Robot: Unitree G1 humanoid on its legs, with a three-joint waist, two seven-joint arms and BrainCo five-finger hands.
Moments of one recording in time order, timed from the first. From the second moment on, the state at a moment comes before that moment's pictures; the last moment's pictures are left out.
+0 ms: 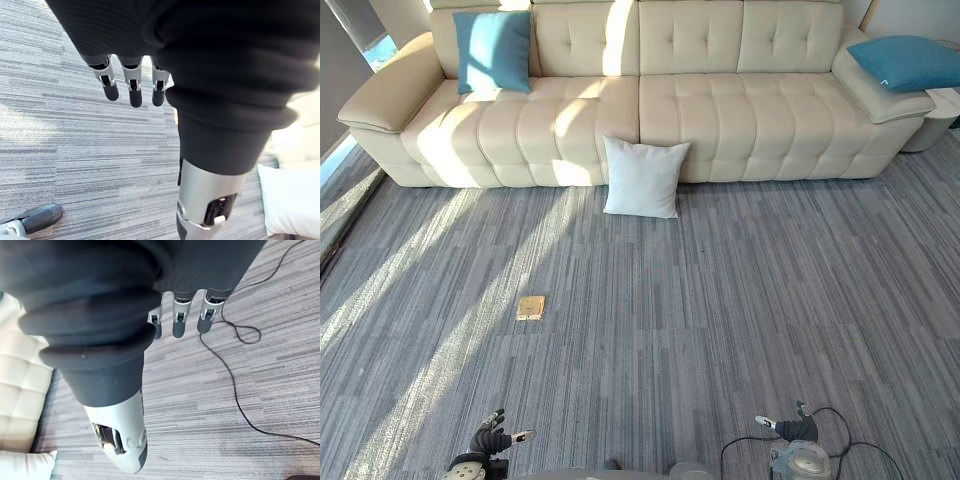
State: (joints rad) left arm 0.14 0.20 0.09 0.96 0.02 -0.14 0.07; right arm 0.06 -0.22 -0.36 0.94 -0.13 -0.07 -0.13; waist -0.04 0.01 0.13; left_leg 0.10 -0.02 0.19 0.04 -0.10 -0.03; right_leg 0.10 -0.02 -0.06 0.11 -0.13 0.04
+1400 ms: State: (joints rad) left arm 0.05 0.18 0.08 0.80 -0.08 -0.13 0.11; right arm 0.00 -0.19 -0.34 0.81 0.05 -0.06 -0.13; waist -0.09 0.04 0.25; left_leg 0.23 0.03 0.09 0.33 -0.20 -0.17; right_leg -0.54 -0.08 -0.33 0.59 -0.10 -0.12
